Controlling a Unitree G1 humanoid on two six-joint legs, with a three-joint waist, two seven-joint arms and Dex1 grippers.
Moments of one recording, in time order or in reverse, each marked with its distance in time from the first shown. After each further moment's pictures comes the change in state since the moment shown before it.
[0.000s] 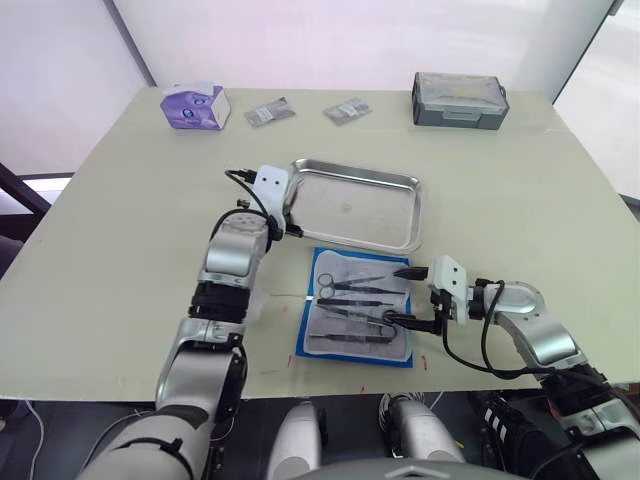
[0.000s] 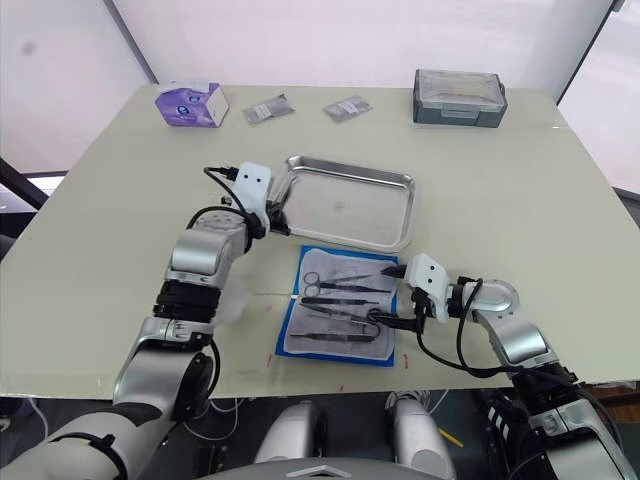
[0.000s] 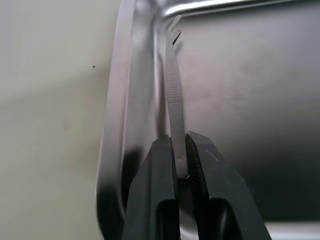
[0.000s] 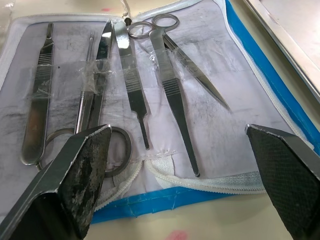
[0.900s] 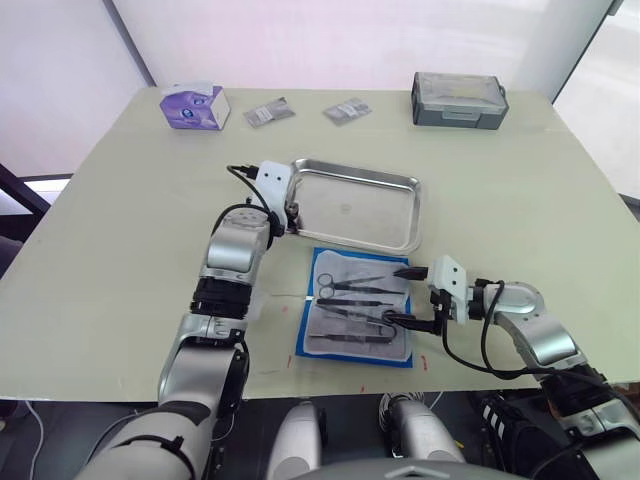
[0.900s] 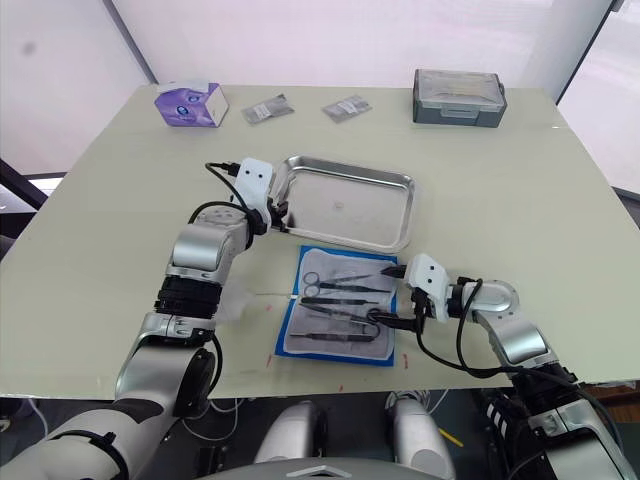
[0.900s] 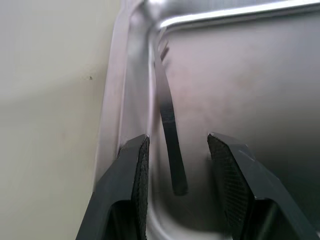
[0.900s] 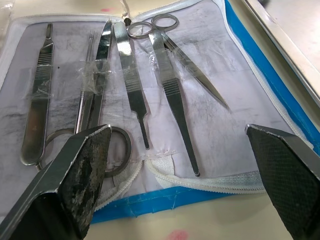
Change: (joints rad) left arm -0.024 -0.004 0.009 -0.044 -0.004 0.002 -0.022; right arm 0.001 0.001 0.000 -0.001 0.000 0.000 -0.002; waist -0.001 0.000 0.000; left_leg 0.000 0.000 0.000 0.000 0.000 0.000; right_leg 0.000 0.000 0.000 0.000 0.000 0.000
